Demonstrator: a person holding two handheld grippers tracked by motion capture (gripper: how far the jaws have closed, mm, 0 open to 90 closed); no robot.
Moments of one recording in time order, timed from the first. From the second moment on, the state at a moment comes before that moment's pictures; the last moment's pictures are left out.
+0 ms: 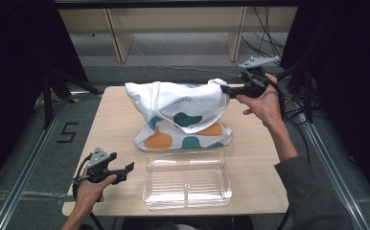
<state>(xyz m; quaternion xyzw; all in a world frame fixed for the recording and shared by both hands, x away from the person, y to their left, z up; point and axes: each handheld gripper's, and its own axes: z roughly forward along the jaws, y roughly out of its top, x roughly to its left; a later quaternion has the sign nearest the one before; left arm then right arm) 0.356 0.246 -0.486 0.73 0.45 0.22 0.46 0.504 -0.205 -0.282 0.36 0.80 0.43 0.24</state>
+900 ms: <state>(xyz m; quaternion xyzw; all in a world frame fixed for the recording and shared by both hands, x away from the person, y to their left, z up) 0.356 0.247 -0.486 0.73 0.46 0.21 0.47 0.561 -0.173 -0.289 0.40 0.81 0.39 0.17</state>
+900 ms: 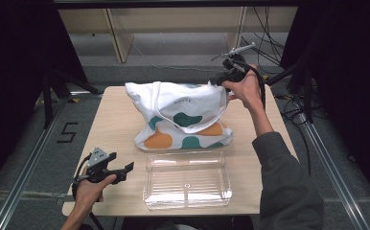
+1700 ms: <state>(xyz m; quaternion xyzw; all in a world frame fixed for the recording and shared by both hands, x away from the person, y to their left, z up) 0.356 0.249 -0.485 0.72 0.46 0.22 0.47 0.480 -0.186 -0.254 0.25 0.83 0.43 0.25</state>
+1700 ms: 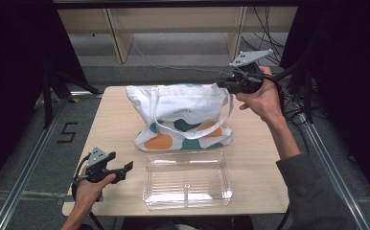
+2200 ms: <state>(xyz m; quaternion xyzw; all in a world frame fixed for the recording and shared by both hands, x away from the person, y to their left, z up) 0.356 0.249 -0.484 0.72 0.46 0.21 0.47 0.480 -0.200 -0.309 0.26 0.85 0.41 0.22</state>
